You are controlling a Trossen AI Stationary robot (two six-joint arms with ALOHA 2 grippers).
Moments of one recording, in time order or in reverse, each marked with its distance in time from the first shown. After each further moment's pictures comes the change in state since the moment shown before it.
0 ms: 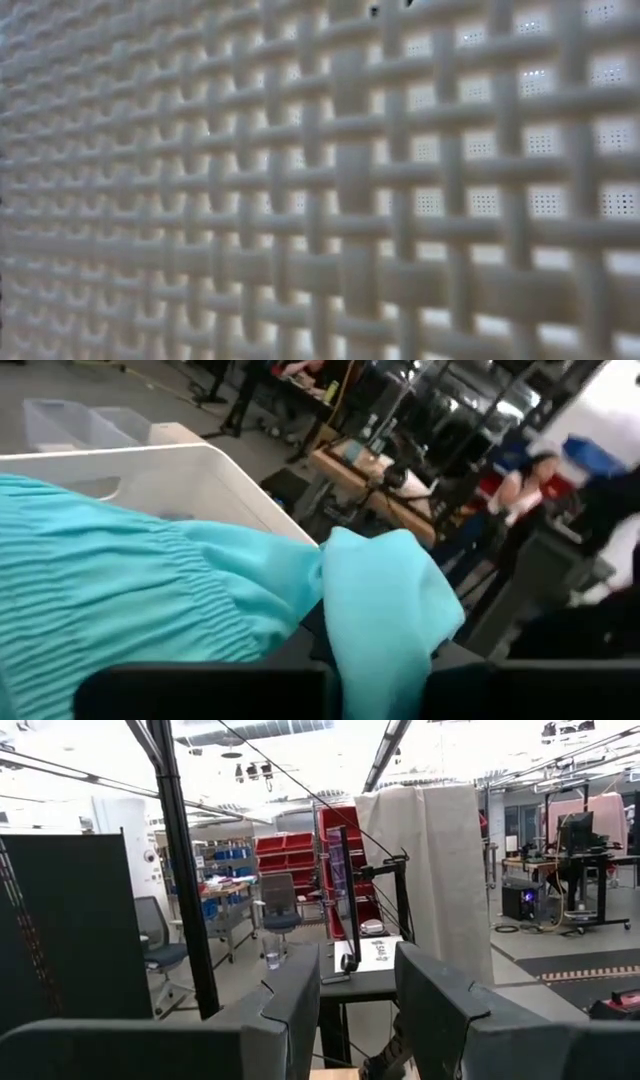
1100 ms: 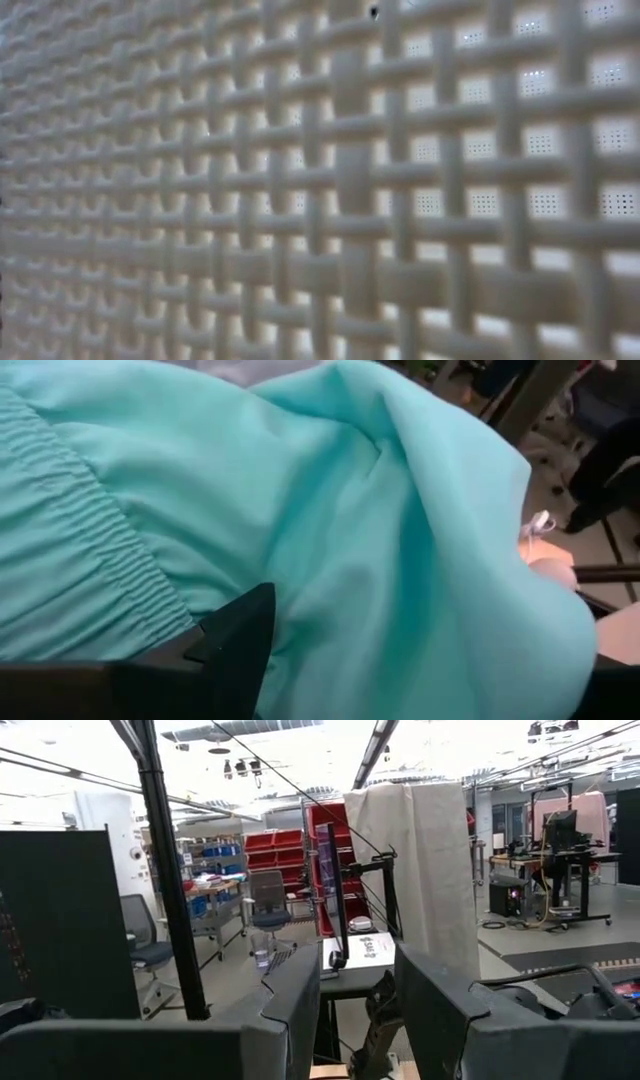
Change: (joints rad) left arm -0.071 -0.116 0.001 -0.569 -0.011 0.272; right arm -0.028 0.000 0.000 -0.011 0.000 -0.003
